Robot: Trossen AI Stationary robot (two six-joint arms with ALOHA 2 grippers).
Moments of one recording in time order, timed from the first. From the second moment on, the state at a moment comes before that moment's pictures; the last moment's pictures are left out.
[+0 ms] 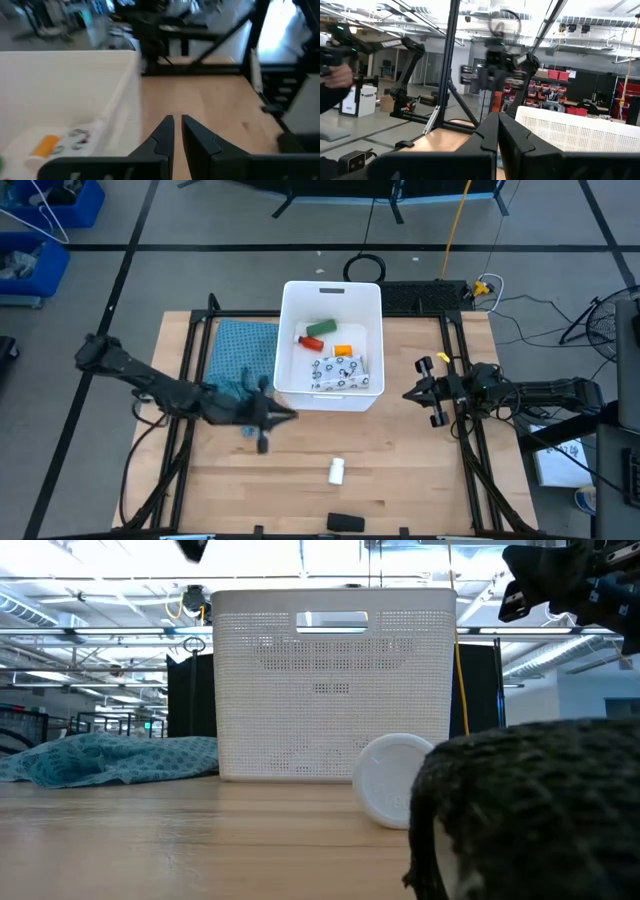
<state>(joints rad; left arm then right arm) -0.40 1.18 0.80 0.12 -0.41 -0.10 -0.12 0.42 0.02 0.72 -0.37 -0.04</state>
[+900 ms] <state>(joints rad) -0.68 1.82 1.50 -0.36 -0.84 -0.57 -0.12 0.42 0.02 0.70 -0.37 0.15</state>
